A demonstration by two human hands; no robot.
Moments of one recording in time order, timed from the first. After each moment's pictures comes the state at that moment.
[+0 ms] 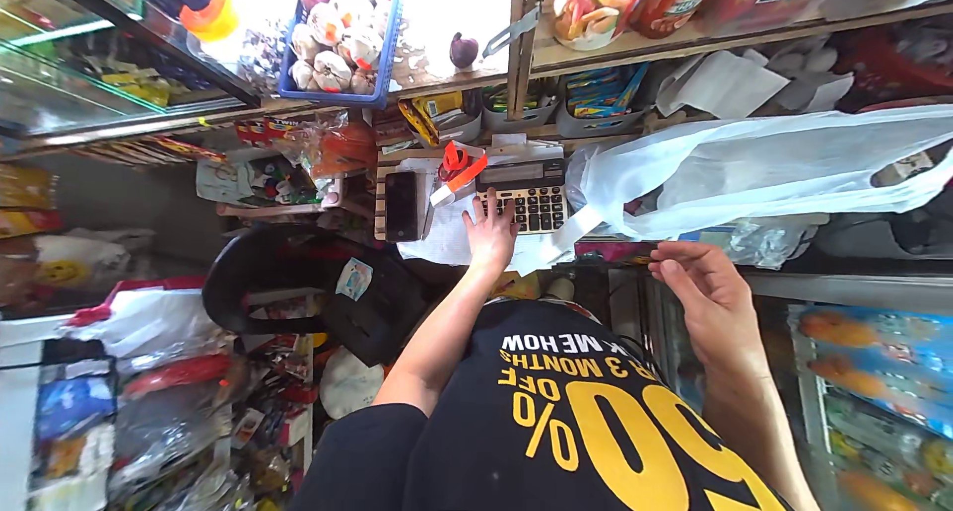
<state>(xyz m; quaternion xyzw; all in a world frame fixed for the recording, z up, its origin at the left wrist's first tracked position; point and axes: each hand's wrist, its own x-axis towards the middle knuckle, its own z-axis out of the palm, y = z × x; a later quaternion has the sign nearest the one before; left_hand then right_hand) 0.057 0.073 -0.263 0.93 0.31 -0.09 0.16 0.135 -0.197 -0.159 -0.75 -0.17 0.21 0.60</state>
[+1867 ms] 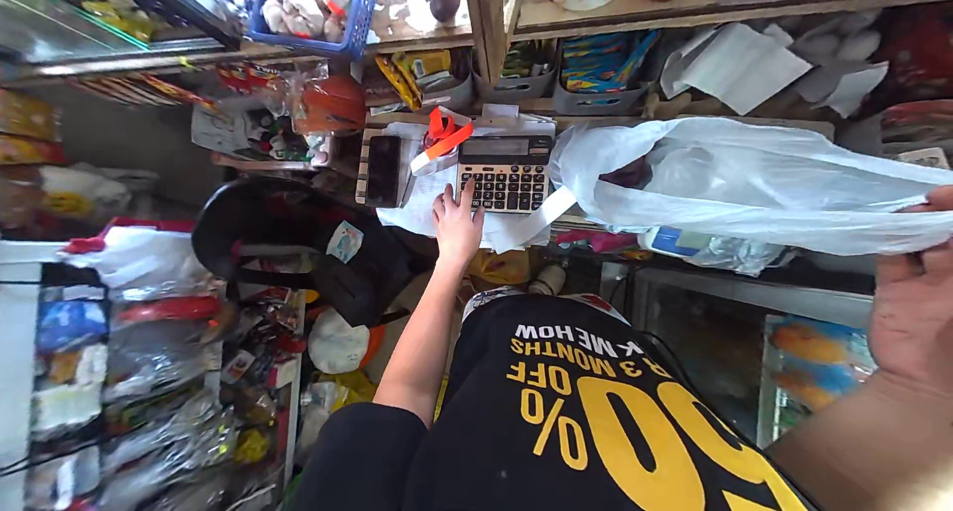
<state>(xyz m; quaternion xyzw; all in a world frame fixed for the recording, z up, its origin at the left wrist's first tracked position) 0.030 0.047 -0.275 0.87 0.43 0.02 0.24 0.272 -0.312 -0.135 -0.65 -0.12 0.12 0.74</state>
